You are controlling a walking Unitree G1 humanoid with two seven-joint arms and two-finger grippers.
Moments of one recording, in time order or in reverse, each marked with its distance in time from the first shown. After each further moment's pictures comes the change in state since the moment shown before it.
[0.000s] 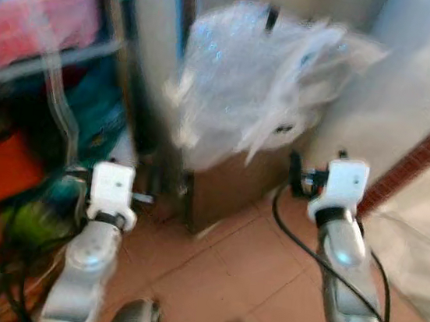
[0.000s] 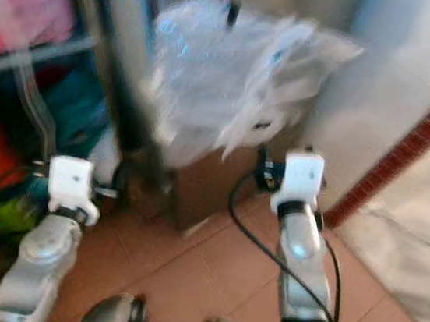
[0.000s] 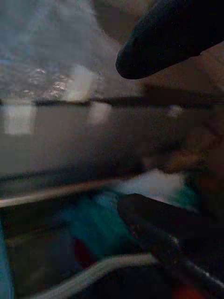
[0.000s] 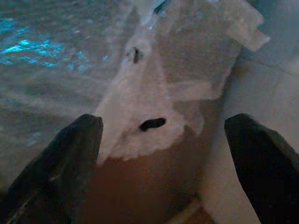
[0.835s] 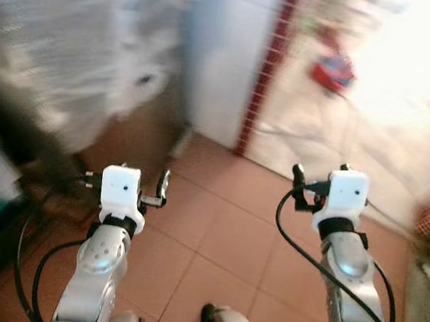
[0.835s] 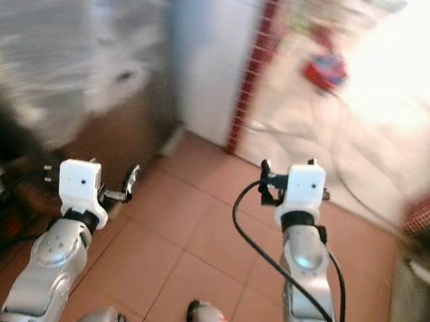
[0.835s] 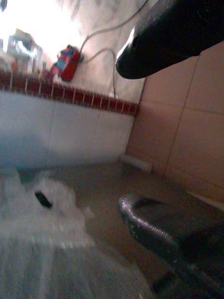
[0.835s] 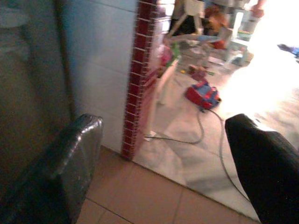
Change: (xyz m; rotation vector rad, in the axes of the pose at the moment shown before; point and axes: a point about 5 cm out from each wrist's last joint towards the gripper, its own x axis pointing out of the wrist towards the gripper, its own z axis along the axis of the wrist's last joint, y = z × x) left arm 0.001 -0.012 0.000 -0.065 -0.014 -0.034; right arm -0.019 -0.005 -0.022 -0.002 0.097 -0.029
